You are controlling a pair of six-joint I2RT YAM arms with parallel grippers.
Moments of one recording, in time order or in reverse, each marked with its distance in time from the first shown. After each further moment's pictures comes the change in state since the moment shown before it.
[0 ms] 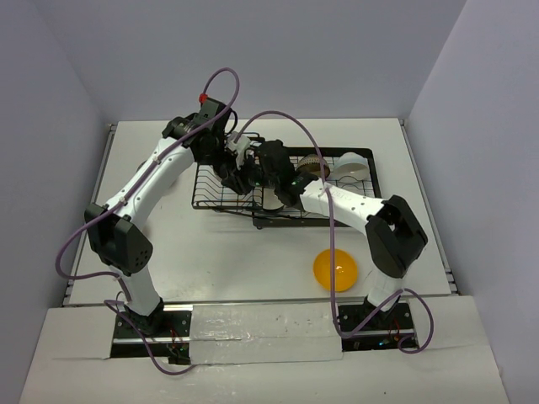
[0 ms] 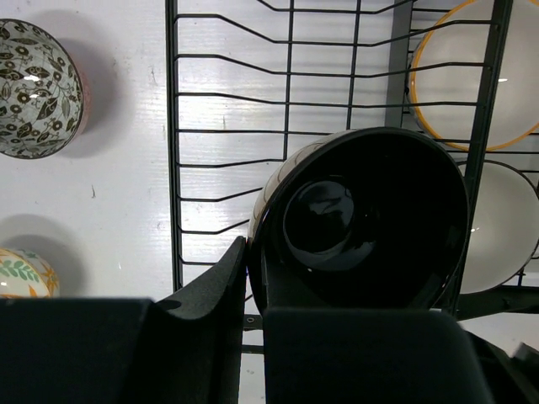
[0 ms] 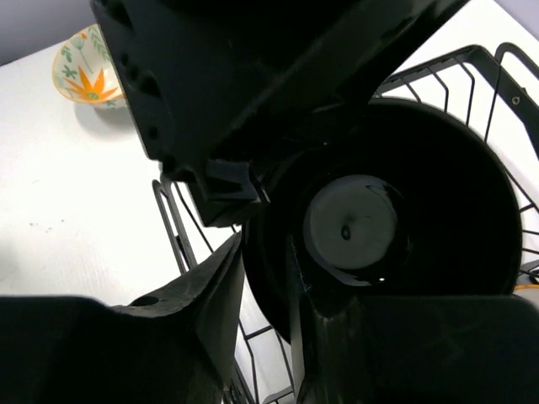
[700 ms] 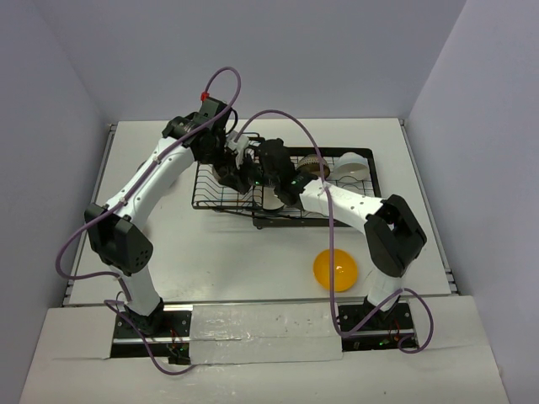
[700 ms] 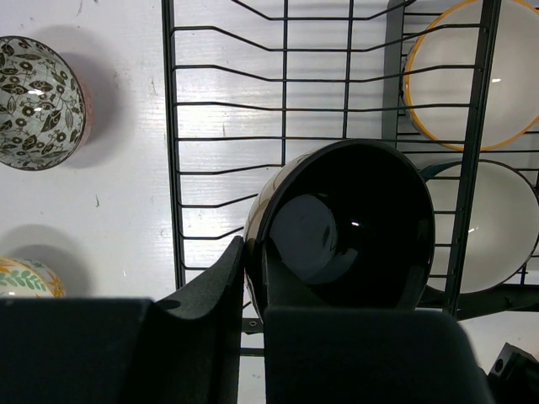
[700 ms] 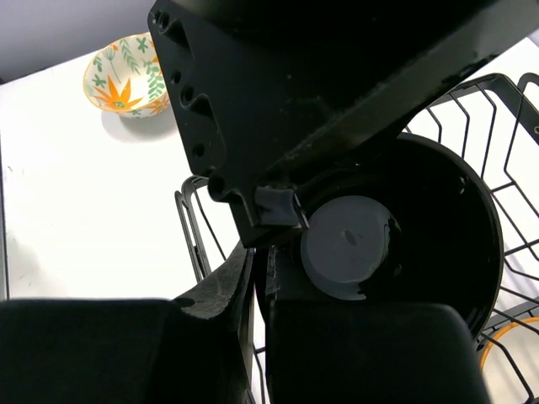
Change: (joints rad) left arm -0.002 0.000 0.013 0.009 0.005 0.032; right arm -0.005 0.015 0.006 0.037 -0.063 0.006
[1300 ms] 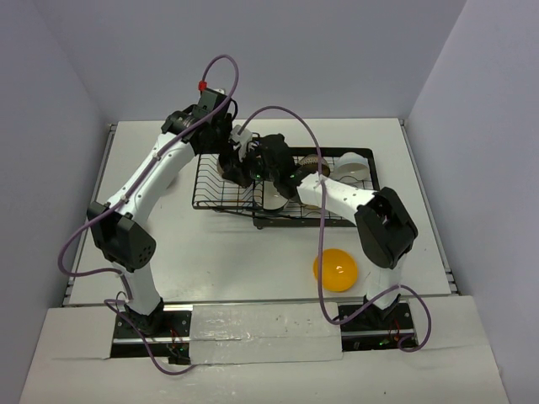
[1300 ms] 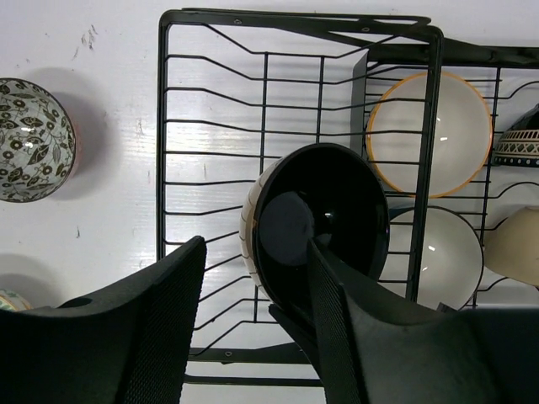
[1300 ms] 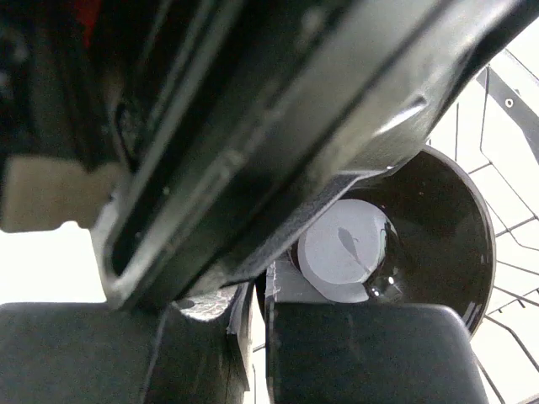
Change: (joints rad) left arm 0.006 0.038 0.085 0.050 0.003 -0.038; right arm -0.052 0.082 0.048 0.010 -0.009 0.042
